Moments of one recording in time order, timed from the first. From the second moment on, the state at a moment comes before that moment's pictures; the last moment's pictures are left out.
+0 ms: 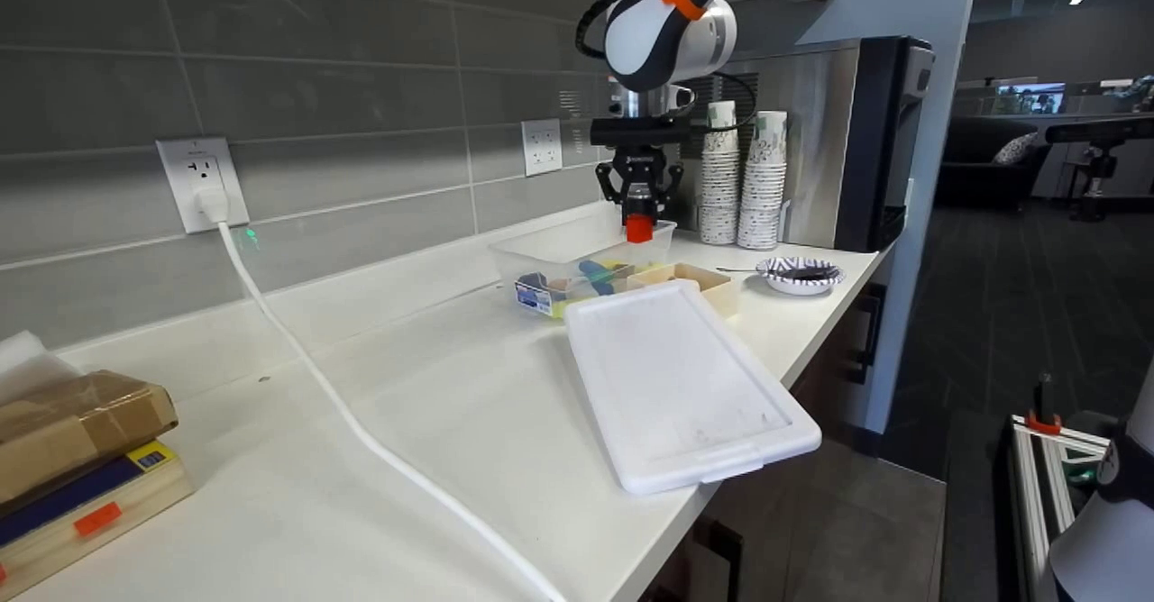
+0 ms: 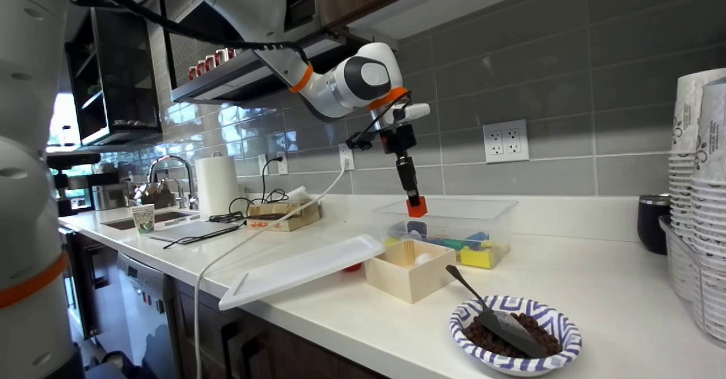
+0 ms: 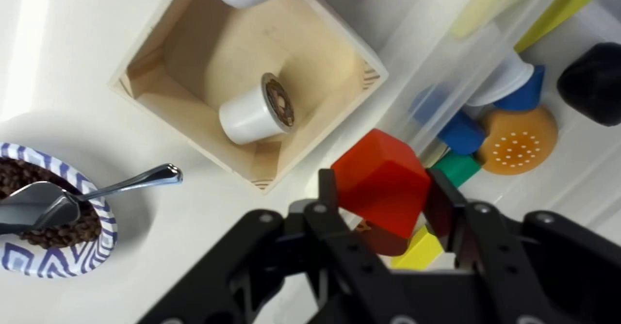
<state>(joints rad) -0.03 0.17 -0.24 -2.02 -0.14 2.32 0.93</state>
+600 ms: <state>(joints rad) -0.06 0.11 -0.23 -2.17 -0.15 2.34 0.94</state>
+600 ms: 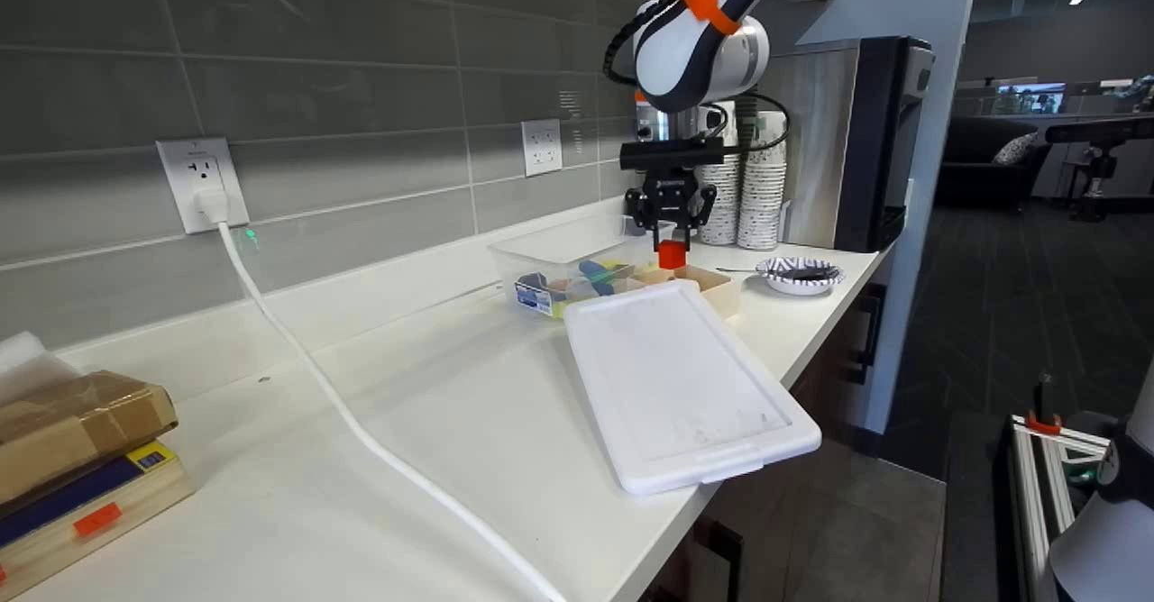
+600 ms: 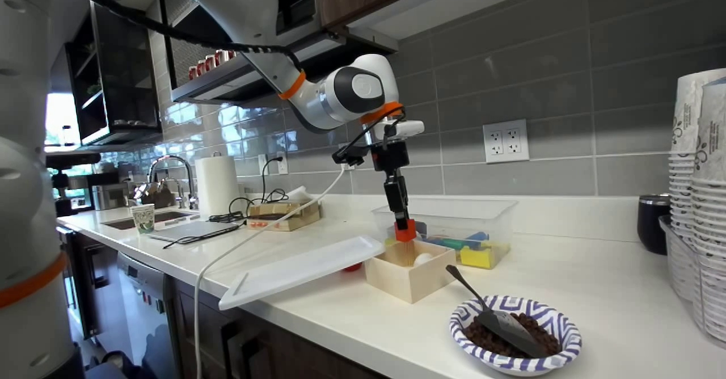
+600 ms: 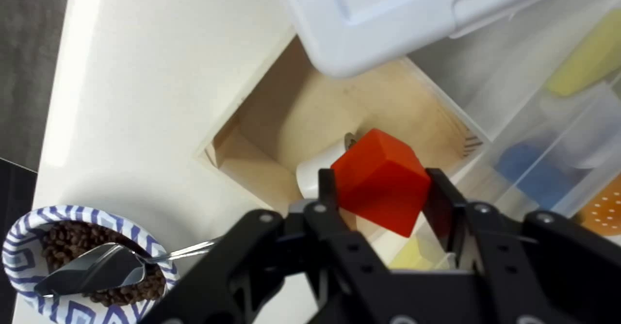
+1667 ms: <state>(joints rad) -0.08 0.19 -0.20 -2.18 -0.09 2.37 0.91</state>
